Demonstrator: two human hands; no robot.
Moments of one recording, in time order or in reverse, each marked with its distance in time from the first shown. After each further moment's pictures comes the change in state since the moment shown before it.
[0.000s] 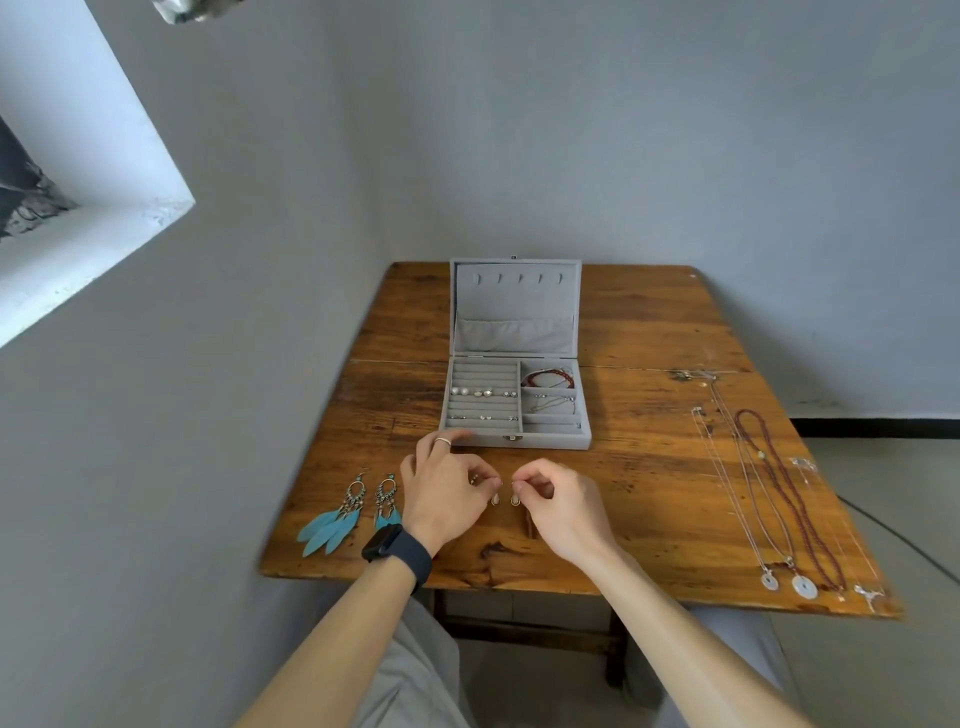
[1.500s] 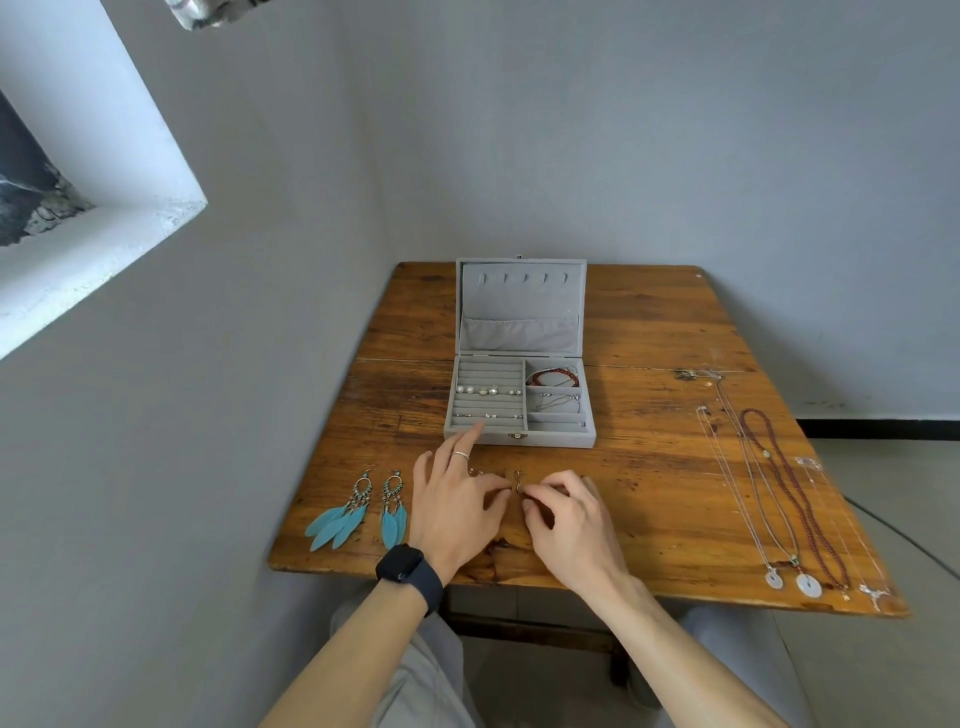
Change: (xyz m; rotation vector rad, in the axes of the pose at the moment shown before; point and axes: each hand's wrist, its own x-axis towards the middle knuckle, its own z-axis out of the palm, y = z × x) left_hand -0.022 -0.006 0.017 0.251 0.202 0.243; right_hand -0.024 0.018 0.014 -0.281 0.151 -0.188
